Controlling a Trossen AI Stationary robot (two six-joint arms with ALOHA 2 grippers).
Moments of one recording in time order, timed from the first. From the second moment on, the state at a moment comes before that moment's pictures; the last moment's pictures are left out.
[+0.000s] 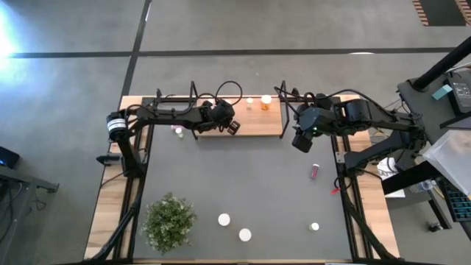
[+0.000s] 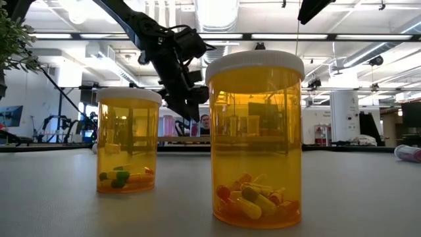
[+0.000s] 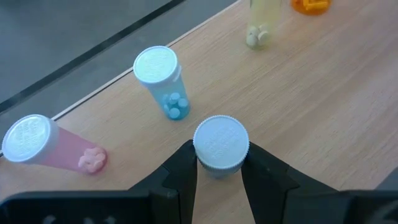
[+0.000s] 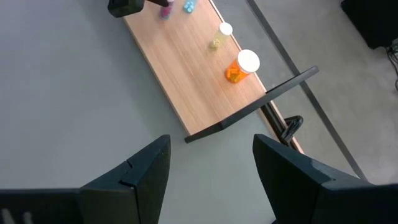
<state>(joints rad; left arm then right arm) 0.37 1.76 1.17 -0.26 -0.45 -0.38 0.00 1.20 1.60 -1.37 0.47 0.29</state>
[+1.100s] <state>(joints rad) 0.37 1.64 1.29 -0.25 -0.31 -0.17 0.00 1.20 1.60 -1.37 0.47 0.29</state>
